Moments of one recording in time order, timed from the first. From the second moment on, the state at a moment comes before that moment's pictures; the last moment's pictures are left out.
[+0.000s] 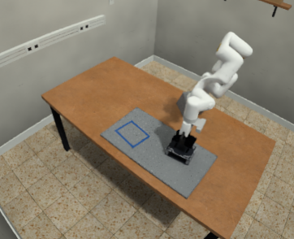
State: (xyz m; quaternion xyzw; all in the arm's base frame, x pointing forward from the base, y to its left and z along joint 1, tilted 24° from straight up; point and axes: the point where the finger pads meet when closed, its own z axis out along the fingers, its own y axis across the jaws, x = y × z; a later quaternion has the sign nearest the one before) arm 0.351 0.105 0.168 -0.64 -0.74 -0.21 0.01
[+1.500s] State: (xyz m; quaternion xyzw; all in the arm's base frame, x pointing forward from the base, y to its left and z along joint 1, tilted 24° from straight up) arm 0.358 0.112 0.143 -0.64 -0.74 -0.21 0.01
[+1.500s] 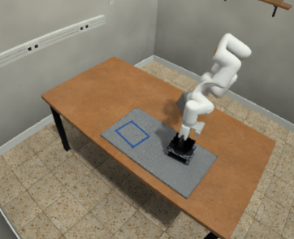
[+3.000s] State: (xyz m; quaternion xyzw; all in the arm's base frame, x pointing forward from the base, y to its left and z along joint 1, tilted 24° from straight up) arm 0.369 0.126 0.105 -0.64 -0.74 -0.21 0.01
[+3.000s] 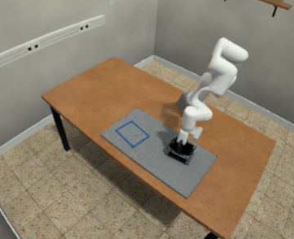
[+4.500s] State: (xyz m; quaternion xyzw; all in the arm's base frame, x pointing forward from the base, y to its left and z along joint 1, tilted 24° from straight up) arm 0.370 0.128 0.100 -0.64 -0.74 -0.21 0.01
